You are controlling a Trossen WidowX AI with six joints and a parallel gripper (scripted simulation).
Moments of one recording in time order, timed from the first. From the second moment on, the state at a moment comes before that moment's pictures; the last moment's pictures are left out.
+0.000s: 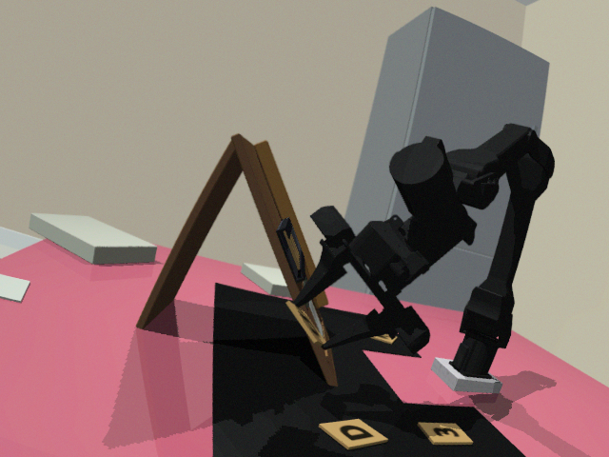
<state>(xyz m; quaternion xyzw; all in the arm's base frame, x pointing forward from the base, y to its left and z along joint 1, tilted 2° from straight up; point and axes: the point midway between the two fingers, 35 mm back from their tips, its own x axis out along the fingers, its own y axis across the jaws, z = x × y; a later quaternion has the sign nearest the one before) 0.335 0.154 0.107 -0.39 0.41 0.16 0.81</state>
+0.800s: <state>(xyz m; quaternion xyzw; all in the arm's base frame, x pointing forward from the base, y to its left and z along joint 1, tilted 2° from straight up) 0.359 0.147 0.144 -0.07 0.35 -0.04 0.93</state>
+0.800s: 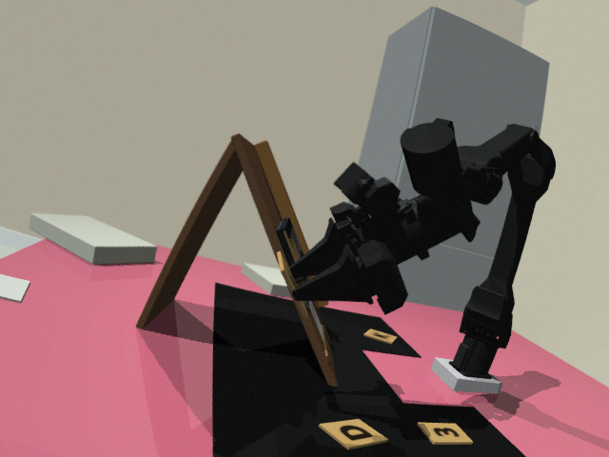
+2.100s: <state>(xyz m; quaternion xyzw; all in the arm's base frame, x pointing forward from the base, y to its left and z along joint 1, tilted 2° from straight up) 0.363 0.135 0.155 0.04 0.31 -0.10 0.94</state>
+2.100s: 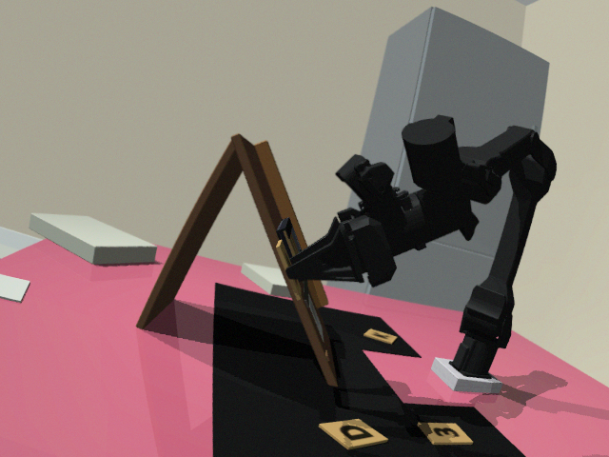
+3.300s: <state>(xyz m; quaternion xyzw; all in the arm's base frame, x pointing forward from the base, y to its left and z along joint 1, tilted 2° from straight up) 0.359 0.118 0.156 0.04 0.31 -0.10 0.94</state>
